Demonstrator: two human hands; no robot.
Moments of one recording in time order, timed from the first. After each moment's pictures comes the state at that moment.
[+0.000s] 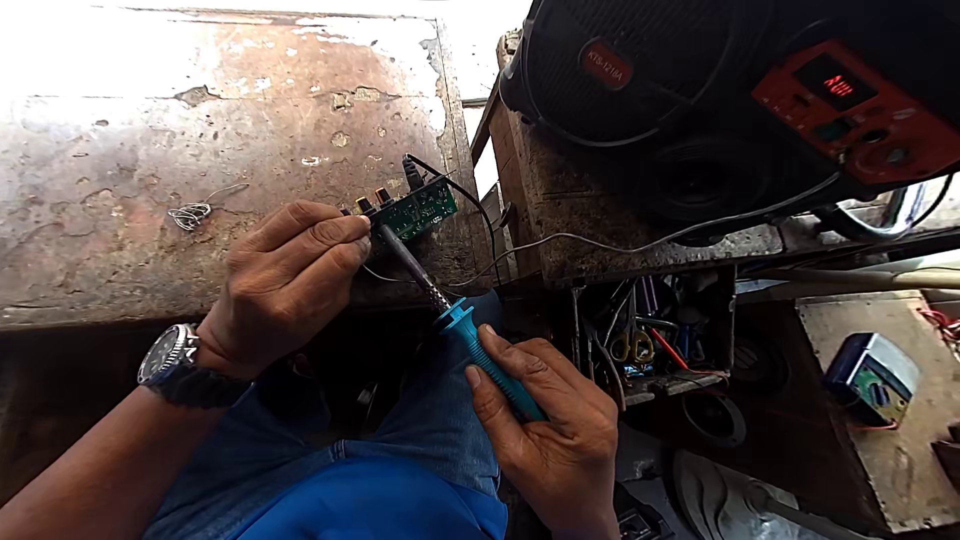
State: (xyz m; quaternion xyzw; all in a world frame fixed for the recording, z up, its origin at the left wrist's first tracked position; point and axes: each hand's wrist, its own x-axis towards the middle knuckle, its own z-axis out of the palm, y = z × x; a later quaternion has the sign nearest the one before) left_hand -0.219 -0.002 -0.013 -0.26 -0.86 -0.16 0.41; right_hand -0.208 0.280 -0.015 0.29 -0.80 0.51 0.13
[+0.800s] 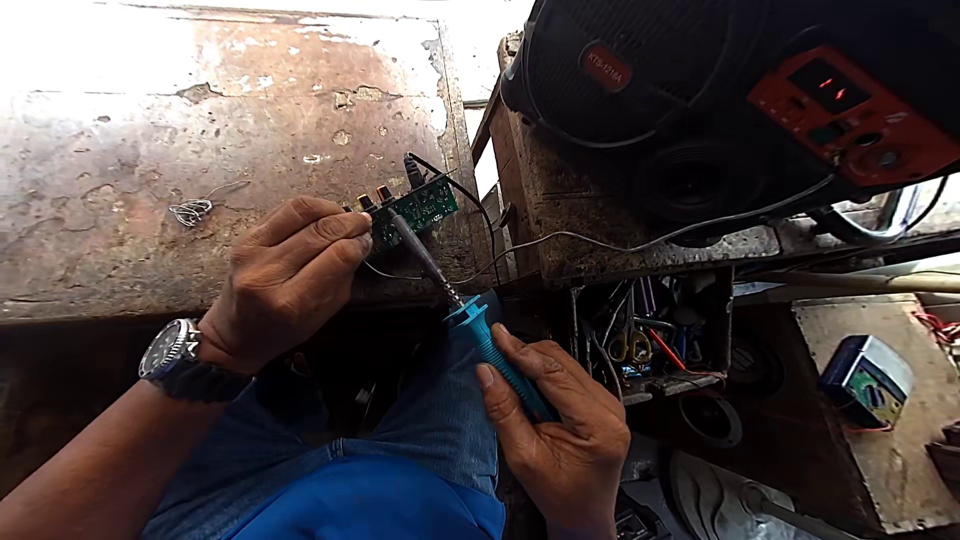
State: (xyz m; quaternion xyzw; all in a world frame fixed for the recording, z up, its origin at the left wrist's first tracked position) left_hand -0.219 -0.001 -0.013 -0.25 -0.86 -0.16 0.42; right_hand -0.206 0.284 -0.017 0.27 -0.78 0.55 0.15
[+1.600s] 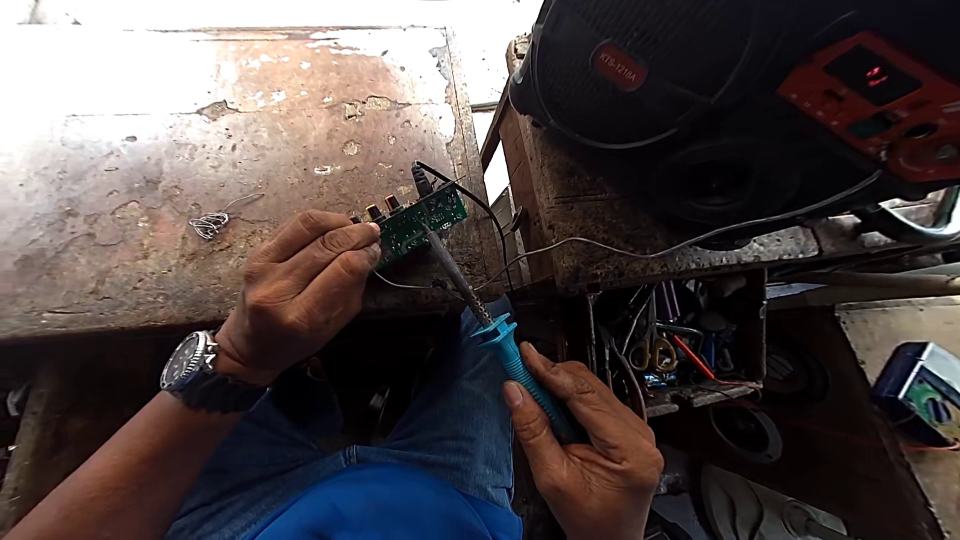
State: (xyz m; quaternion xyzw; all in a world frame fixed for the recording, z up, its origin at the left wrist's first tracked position) left_hand -0.219 -0.001 -0.014 -0.25 -0.86 -0.14 0.42; right_hand -0.203 0.295 -0.031 0.24 -0.77 0.57 0.15
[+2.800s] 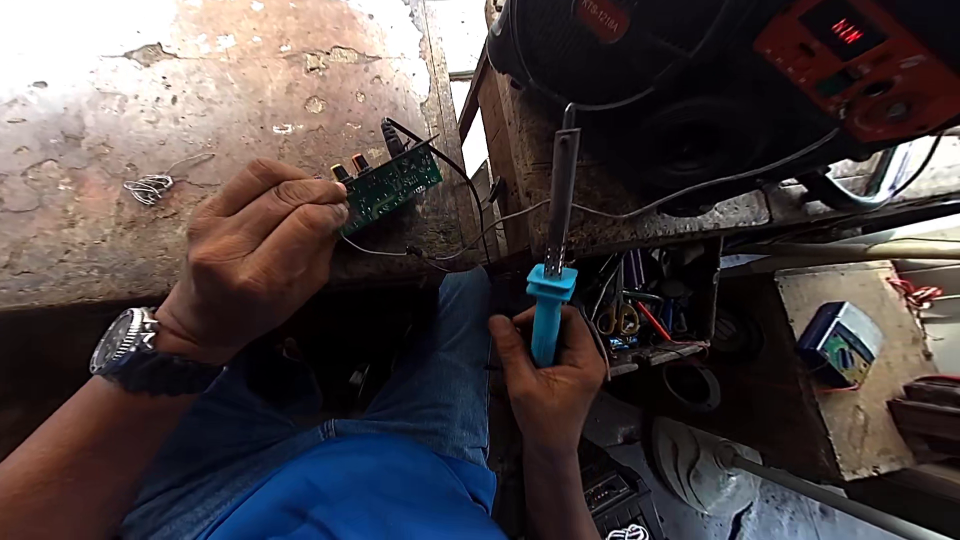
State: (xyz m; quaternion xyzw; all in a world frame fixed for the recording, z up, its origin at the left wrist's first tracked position) left_hand -0.220 0.000 -0.013 -0.25 -0.86 -0.15 0.41; right_hand -0.215 0.292 -0.053 0.15 -0.75 0.62 0.16
